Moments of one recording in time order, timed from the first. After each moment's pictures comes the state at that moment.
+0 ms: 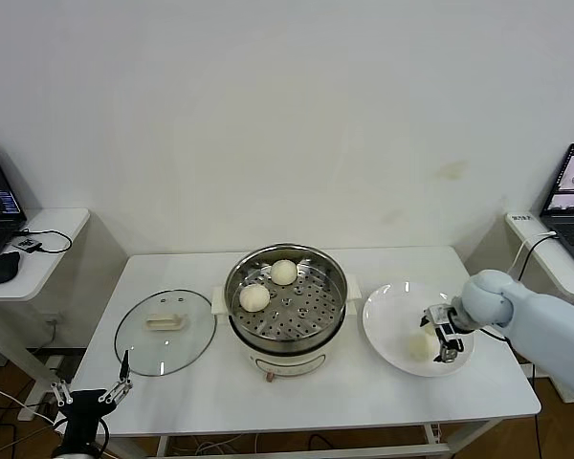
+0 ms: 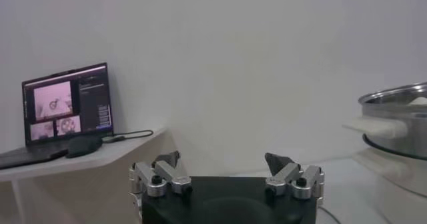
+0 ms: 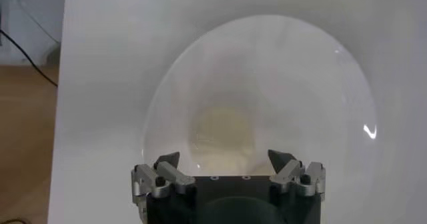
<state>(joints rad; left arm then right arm) 1.77 -1.19 -0.72 -1.97 -0.22 -0.26 -0.19 -0.14 0.58 -0.75 1.40 -0.20 -0.24 -1.01</state>
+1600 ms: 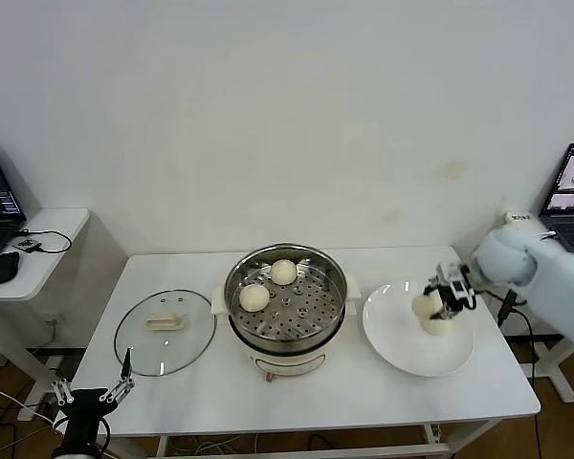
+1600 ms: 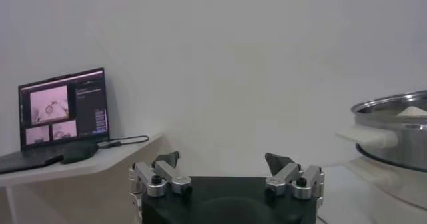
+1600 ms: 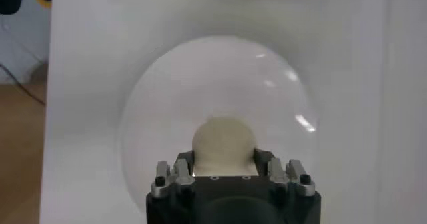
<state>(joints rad) 1.79 -1.19 -0.72 -2.01 -0.22 -0.27 -0.19 0.20 0.54 -0.84 1.48 -0.03 -0.27 -1.08</state>
